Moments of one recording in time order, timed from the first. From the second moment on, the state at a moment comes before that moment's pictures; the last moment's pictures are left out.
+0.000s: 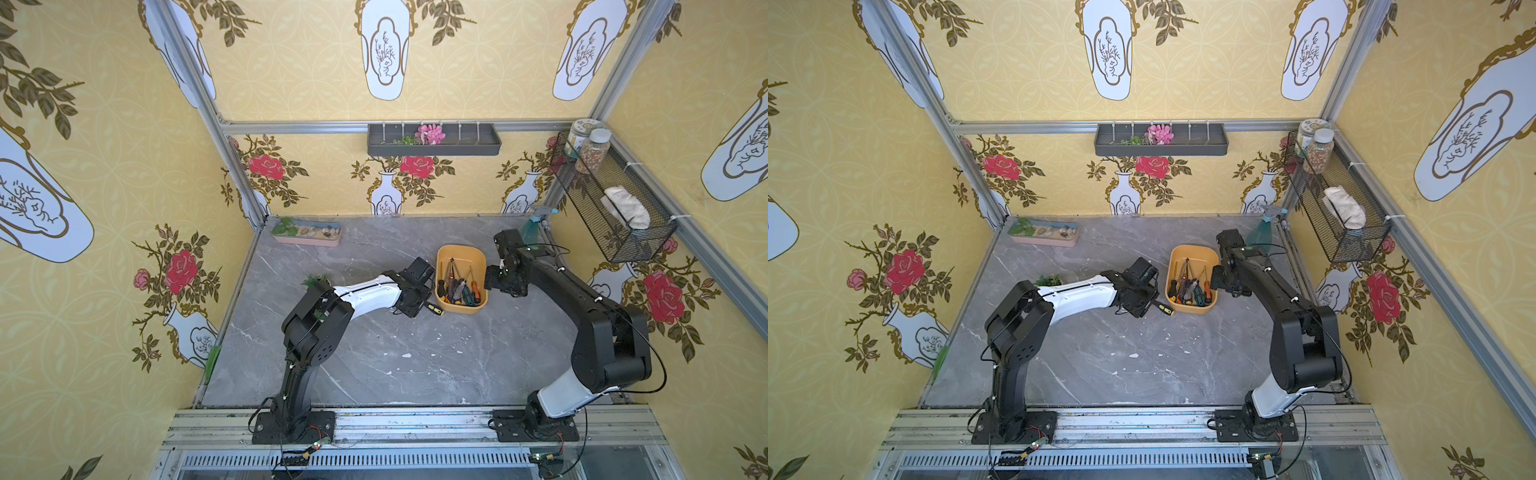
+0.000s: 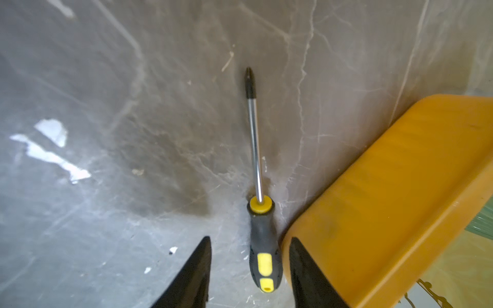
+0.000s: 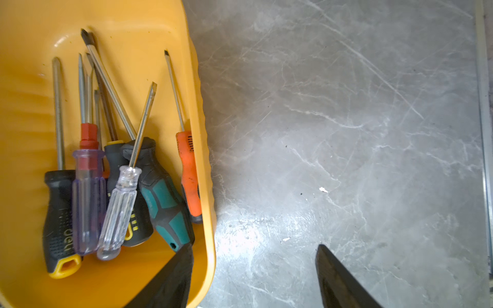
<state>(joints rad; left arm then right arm) -0.80 2.03 1.41 -0.49 0.00 -1.62 0.14 1.59 1.22 -0.88 0.14 0.37</state>
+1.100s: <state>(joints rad) -0.78 2.26 1.75 -0.86 0.06 -1.51 0.13 1.49 1.14 -0.88 0.14 0.42</state>
